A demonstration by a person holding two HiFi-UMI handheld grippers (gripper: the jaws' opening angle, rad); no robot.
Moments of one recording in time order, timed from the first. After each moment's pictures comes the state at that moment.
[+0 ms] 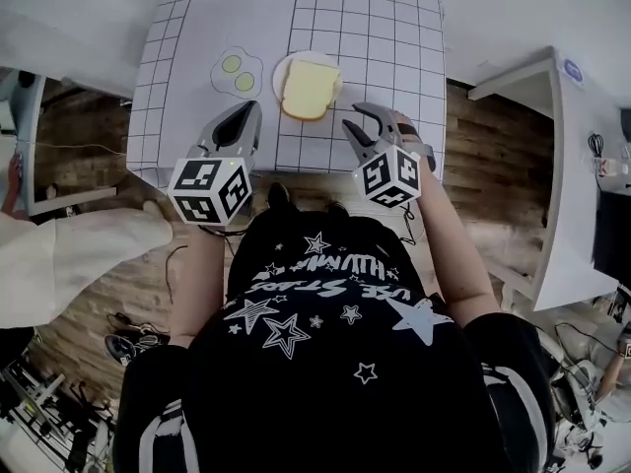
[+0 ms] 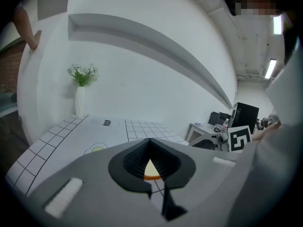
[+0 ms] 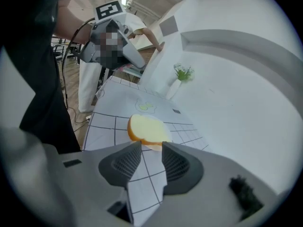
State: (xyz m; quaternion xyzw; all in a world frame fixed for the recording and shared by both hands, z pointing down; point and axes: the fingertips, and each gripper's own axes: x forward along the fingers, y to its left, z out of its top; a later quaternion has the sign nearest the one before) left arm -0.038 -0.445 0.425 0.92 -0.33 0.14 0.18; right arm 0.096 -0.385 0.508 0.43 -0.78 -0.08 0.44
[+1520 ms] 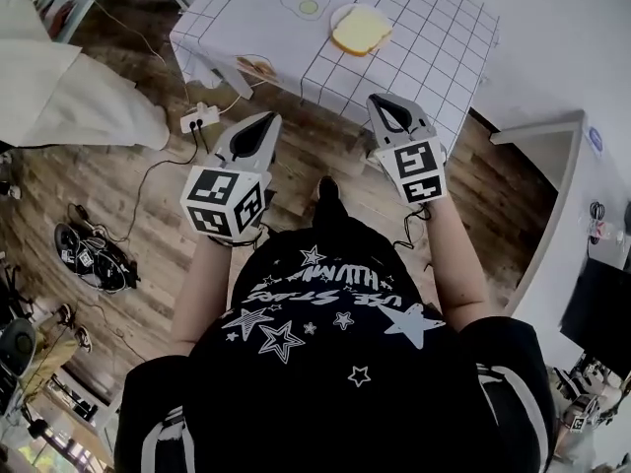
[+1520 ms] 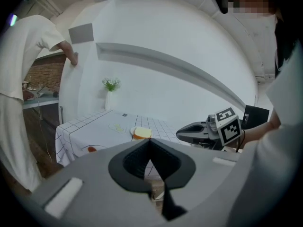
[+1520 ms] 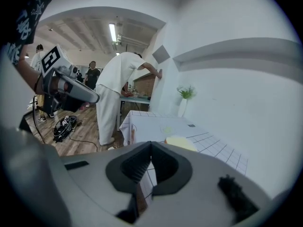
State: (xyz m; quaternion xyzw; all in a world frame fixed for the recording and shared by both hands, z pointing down) left arm -0.093 -0.222 0.413 0.86 -0.46 0.10 0.19; right arm 0.051 -0.267 0.441 0.40 -0.88 -0.01 0.27
